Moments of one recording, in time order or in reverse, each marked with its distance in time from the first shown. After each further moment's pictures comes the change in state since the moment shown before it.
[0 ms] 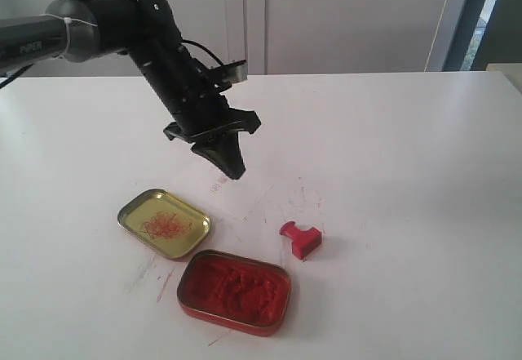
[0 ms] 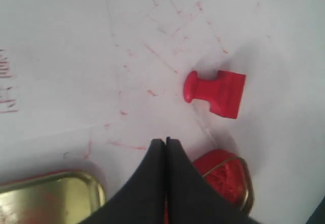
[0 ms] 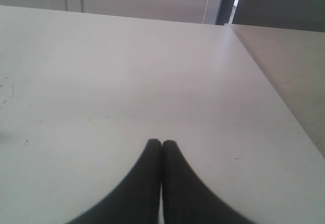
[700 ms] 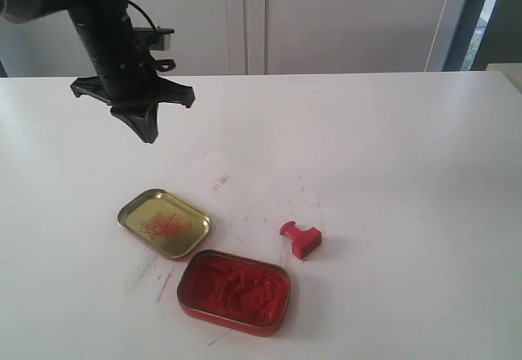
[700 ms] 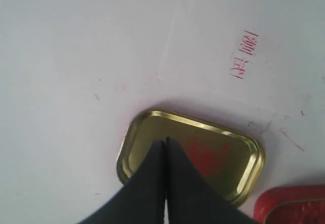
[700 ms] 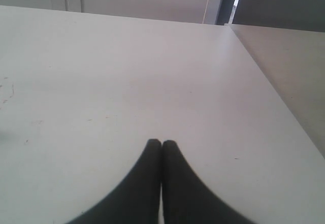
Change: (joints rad) left arm 0.094 -0.102 0.000 0.433 0.001 -0.326; right arm 0.000 0.000 0.000 0.000 0.000 0.000
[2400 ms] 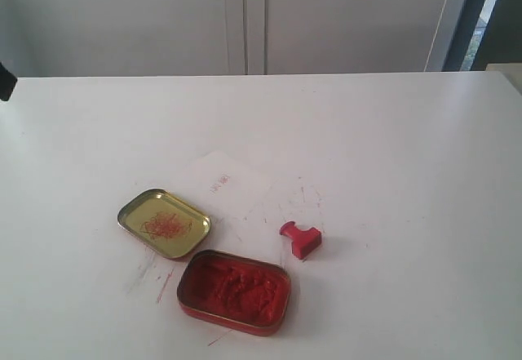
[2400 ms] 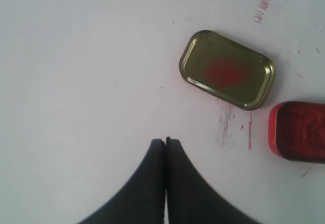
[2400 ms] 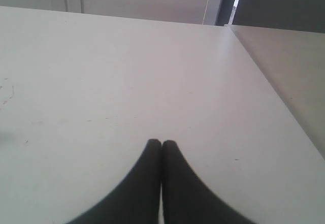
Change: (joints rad) left arm 0.180 -0.915 0.777 0.003 -0.224 0.073; right arm 0.000 0.000 0.002 0.000 -0.004 0.000
